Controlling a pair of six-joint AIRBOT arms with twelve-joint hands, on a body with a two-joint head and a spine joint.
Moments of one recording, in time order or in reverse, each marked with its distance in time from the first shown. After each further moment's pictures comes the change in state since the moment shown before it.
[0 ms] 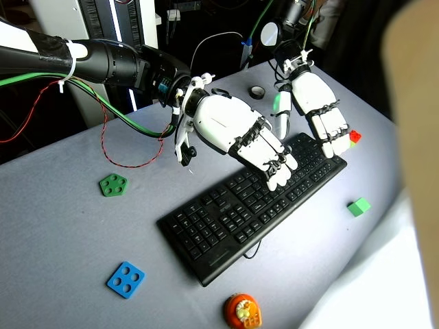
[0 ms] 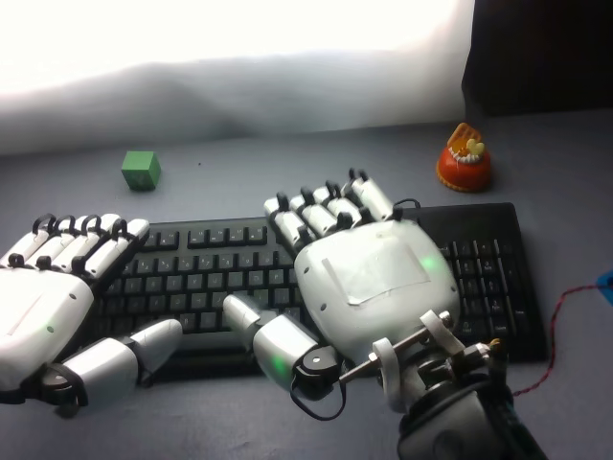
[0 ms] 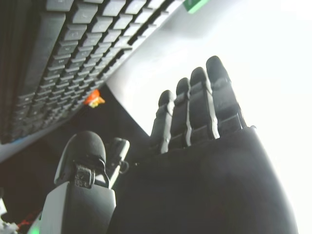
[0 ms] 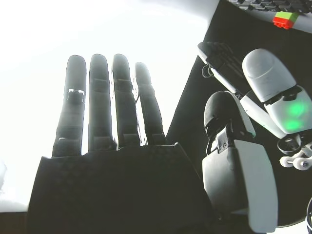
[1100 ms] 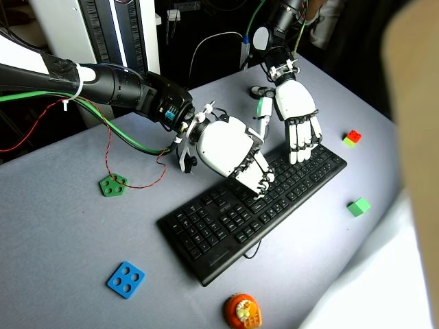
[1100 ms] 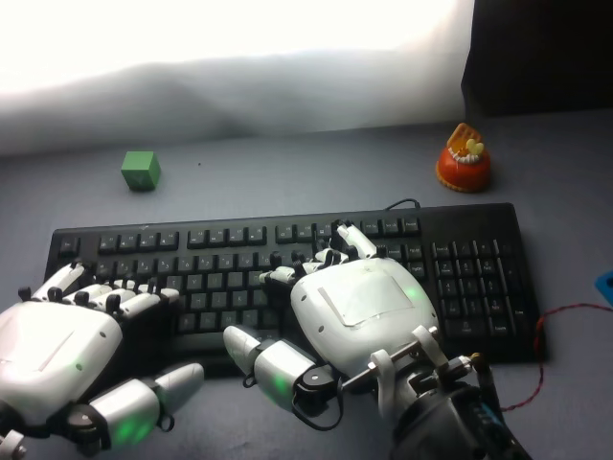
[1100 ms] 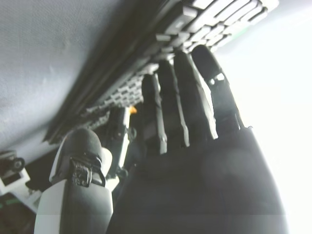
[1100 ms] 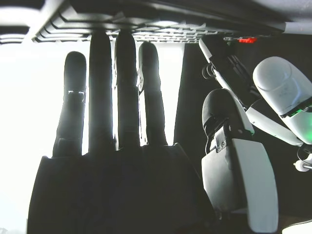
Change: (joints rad) left arm 0.037 -0.069 0.026 0.037 -0.010 0.008; right arm -0.067 -0.055 0.136 -0.032 -0.135 0.204
